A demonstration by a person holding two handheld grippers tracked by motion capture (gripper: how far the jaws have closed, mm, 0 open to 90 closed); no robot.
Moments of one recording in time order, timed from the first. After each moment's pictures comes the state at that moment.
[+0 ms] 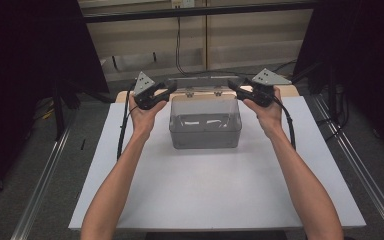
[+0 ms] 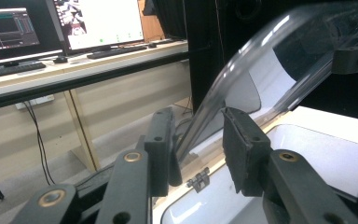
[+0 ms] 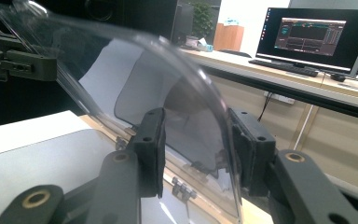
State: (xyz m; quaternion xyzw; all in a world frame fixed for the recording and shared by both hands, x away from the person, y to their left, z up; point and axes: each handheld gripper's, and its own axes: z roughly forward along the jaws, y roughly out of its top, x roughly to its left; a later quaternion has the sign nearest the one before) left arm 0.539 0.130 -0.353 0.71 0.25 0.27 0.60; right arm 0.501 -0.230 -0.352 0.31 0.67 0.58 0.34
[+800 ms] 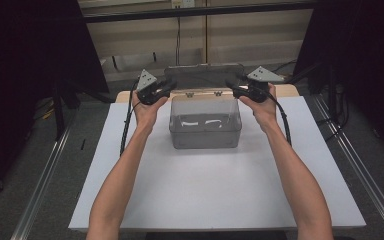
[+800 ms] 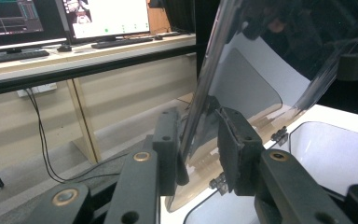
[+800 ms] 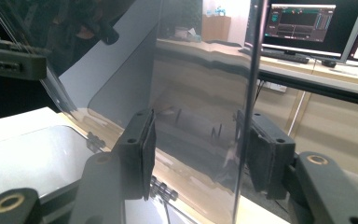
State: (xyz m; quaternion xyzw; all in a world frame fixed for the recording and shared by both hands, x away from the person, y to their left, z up) left arm 0.568 0.127 -0.368 0.71 0.27 0.27 0.59; right arm 0.531 -0.228 -0.369 0.34 0.67 0.56 0.34
